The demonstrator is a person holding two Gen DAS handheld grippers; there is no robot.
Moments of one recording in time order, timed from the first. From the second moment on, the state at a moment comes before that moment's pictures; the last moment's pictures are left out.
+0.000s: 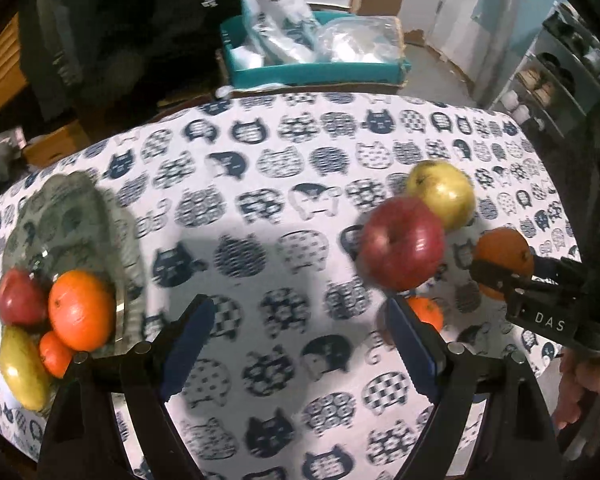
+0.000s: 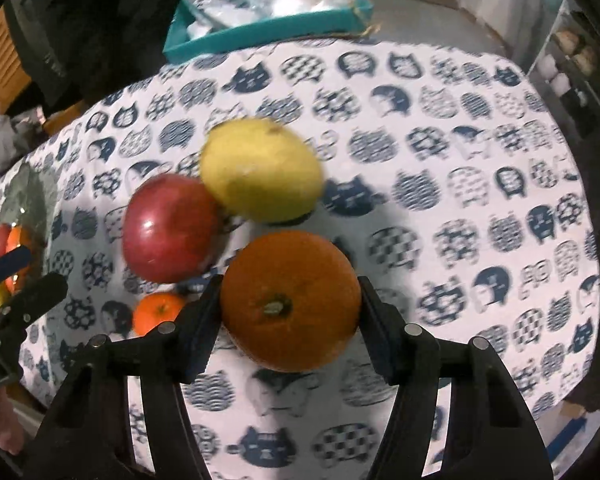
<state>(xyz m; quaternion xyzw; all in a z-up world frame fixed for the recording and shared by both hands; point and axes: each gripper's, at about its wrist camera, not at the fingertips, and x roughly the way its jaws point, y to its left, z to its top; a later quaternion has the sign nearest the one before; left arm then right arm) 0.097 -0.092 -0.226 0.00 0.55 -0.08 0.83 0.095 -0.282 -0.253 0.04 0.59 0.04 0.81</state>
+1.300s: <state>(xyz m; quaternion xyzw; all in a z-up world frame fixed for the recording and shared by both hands) 0.152 -0.172 -0.281 -0.03 0.60 -0.14 0.79 0.110 -0.338 -0.256 0.03 0.57 0.00 0.82</state>
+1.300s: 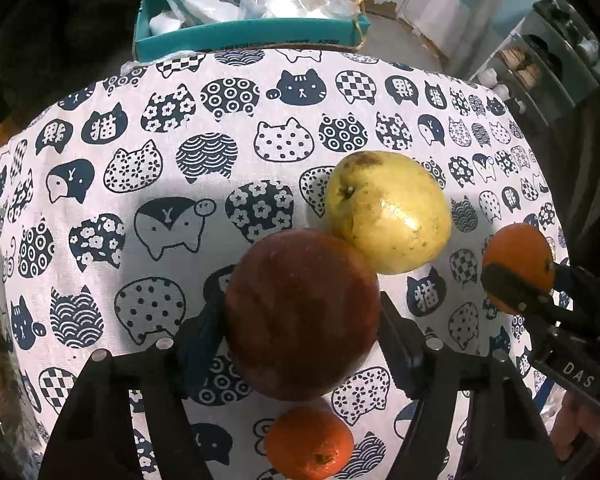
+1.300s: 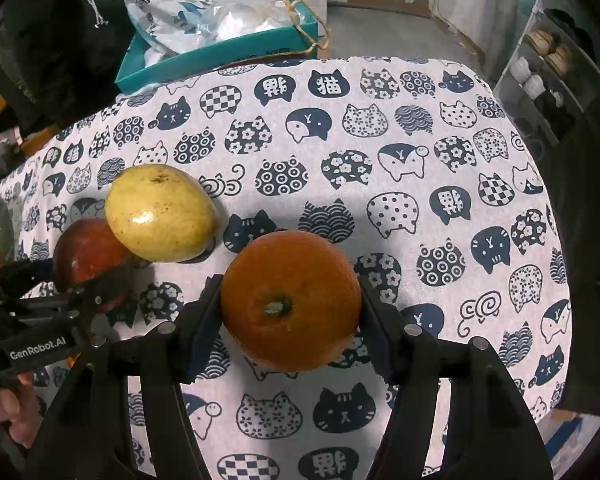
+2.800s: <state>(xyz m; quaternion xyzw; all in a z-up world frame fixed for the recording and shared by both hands) 0.093 -0.067 -0.138 -0.05 0.46 -0.09 0.88 0.092 -0.245 -0.125 -0.01 0.44 0.10 0.89</state>
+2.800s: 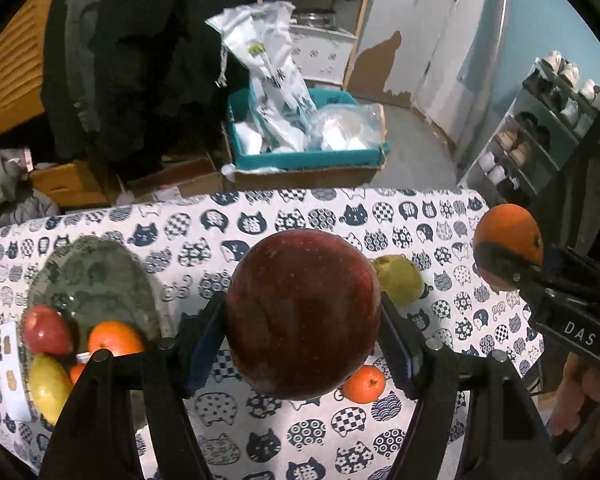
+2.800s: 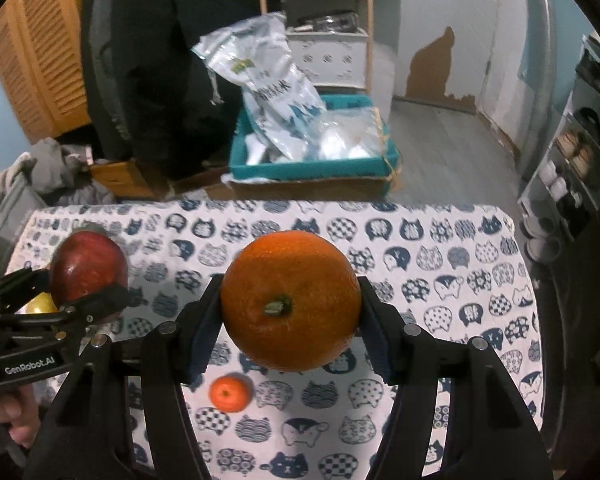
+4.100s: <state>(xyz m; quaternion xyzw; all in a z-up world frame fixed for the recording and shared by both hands) 0.043 0.088 -0.090 -0.10 0.40 0.03 0.91 0.094 -0.074 -0.074 -0.06 0.39 0.23 0.89</state>
